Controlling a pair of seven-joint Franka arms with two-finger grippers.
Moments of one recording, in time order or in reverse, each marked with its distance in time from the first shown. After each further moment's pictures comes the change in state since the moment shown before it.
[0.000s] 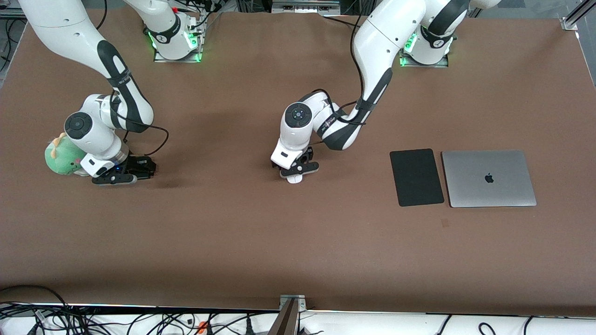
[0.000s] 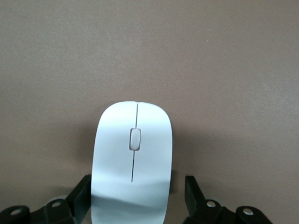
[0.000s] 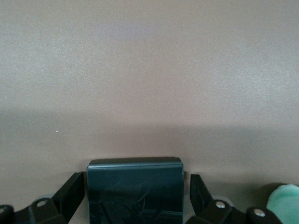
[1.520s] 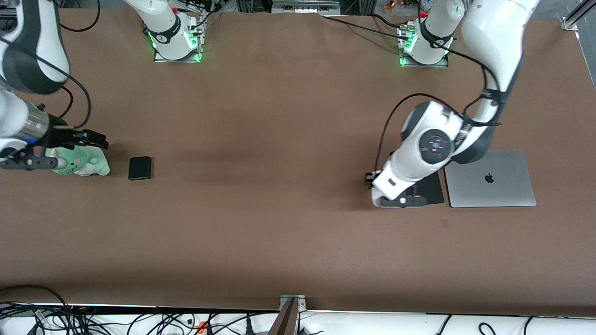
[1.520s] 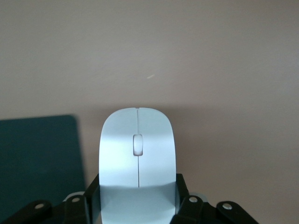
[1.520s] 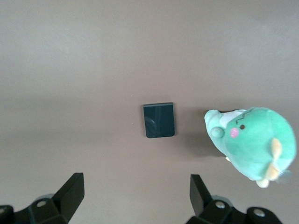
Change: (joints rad) left arm 0.697 -0.389 -0.244 -0.323 0.023 -0.243 0.678; right arm 0.001 -0.348 0.002 0.481 0.015 -1.000 0.077
